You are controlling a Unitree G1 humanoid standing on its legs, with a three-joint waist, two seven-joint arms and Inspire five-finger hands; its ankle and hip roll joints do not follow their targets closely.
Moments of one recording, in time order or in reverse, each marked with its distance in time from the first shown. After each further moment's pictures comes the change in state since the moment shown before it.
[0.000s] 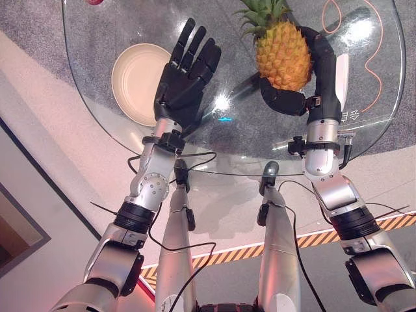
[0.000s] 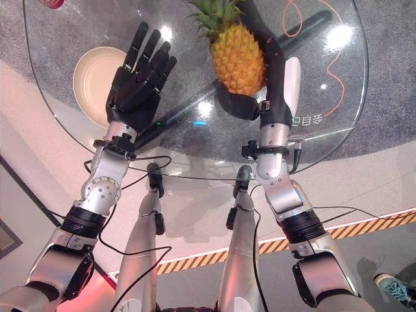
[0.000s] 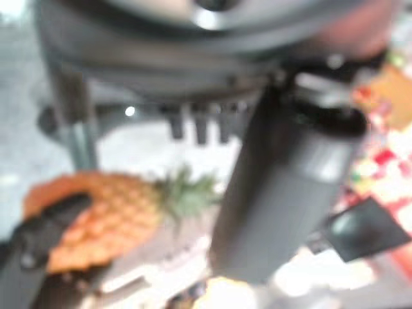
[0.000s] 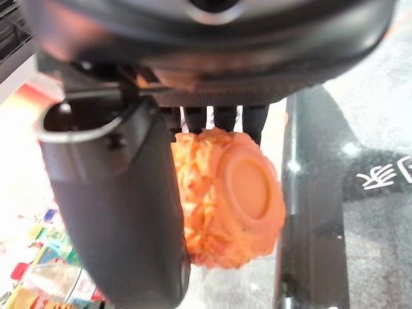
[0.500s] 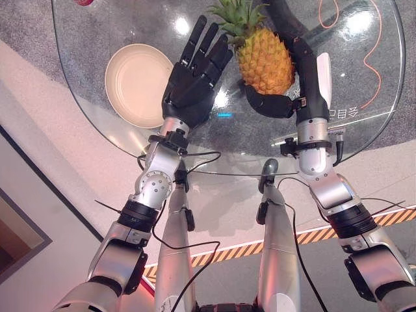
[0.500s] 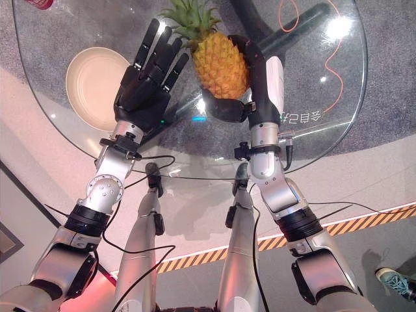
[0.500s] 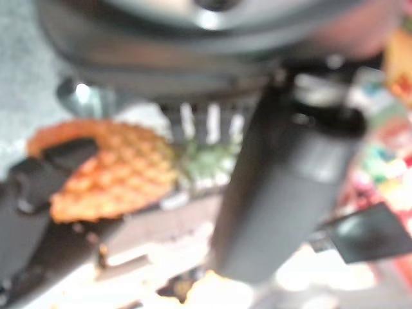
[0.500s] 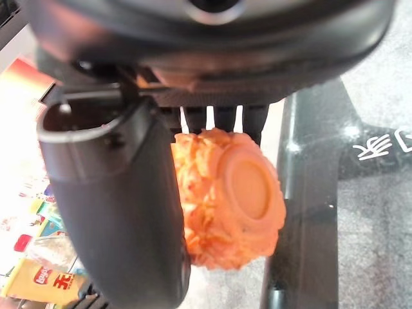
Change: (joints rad) left arm -0.026 -0.015 0.000 -0.001 -0.040 0.038 -0.044; right arm -0.014 -0.003 0.037 0.000 0.000 0.006 0.056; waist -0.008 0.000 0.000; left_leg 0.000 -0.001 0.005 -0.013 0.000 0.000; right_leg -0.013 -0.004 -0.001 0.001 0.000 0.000
